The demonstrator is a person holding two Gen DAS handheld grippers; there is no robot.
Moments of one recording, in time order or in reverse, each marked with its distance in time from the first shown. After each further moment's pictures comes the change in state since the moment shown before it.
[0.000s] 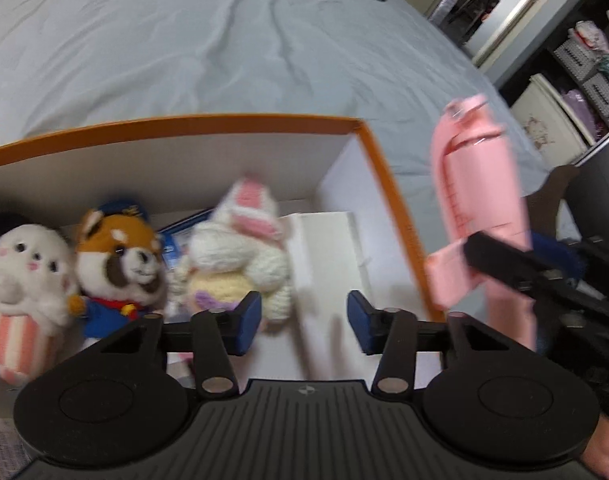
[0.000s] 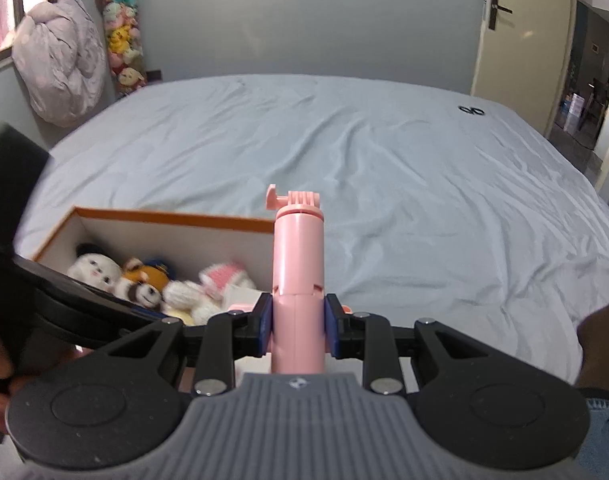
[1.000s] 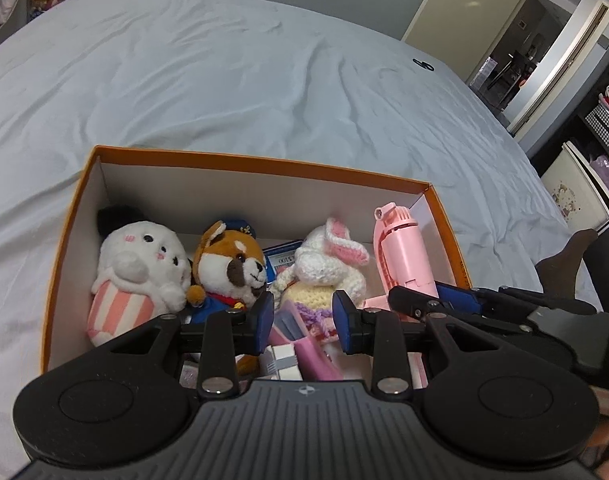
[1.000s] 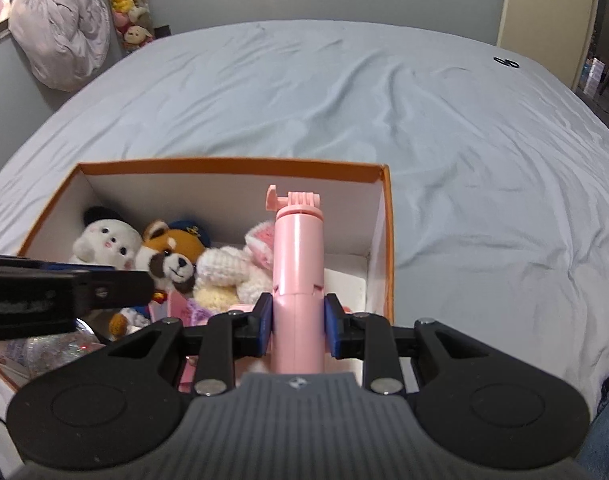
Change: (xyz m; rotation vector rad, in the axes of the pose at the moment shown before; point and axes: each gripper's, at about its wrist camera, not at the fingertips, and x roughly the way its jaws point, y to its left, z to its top) left arm -0.060 0.038 -0.022 -0.121 -0.191 0.065; right arm 0.072 0.045 -0.009 0.020 0.175 0.015
